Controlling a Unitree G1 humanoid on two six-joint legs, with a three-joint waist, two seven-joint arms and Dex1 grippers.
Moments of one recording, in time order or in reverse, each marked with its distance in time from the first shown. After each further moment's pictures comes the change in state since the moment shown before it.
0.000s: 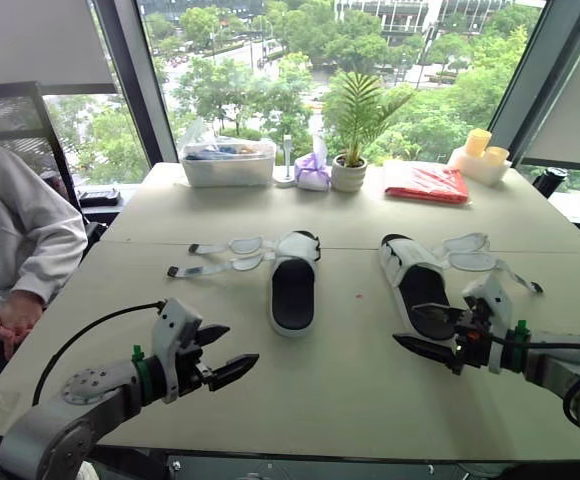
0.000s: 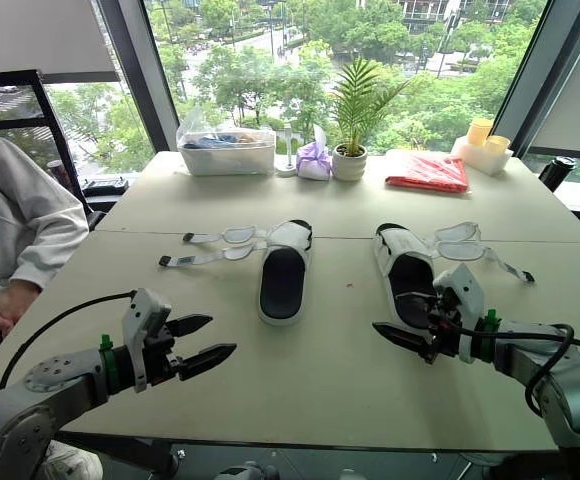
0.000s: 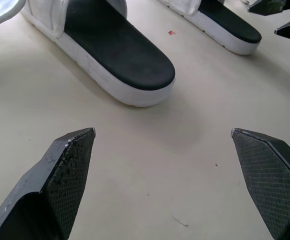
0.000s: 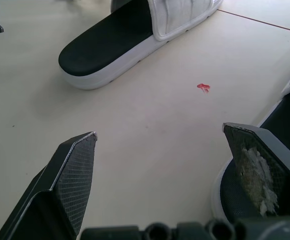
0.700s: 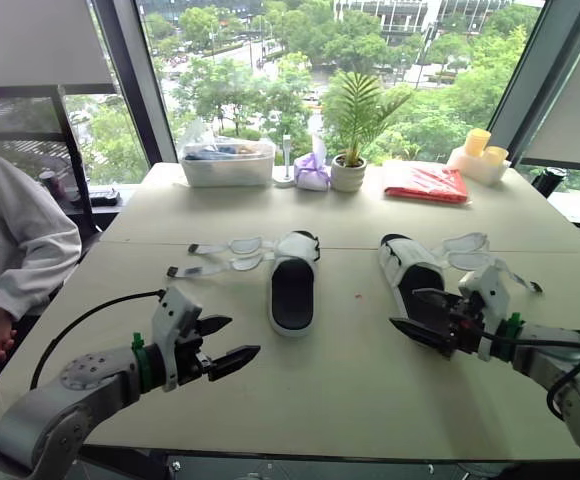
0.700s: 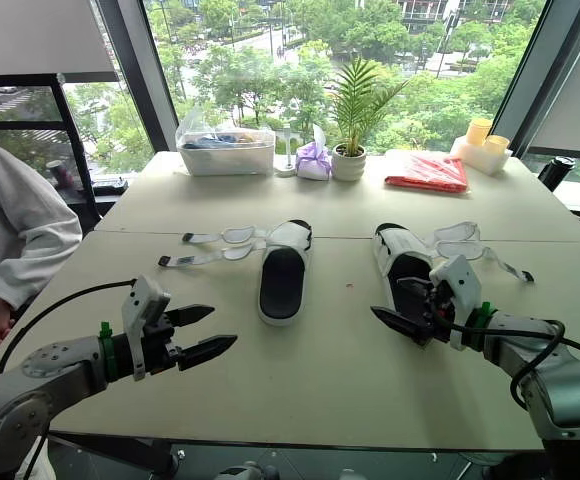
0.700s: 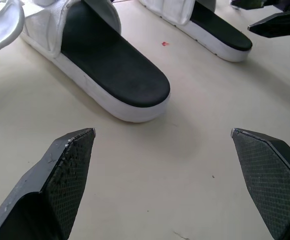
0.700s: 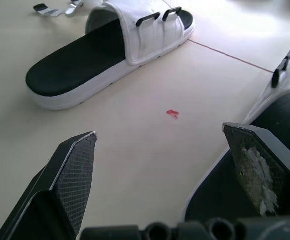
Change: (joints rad) left arm -0.119 0.090 0.013 0.070 -0.040 0.030 -0.045; right arm -0.078 0.060 0.016 0.076 -0.143 -0.187 -0.110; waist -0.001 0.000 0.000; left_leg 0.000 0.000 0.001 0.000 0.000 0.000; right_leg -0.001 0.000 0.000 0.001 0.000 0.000
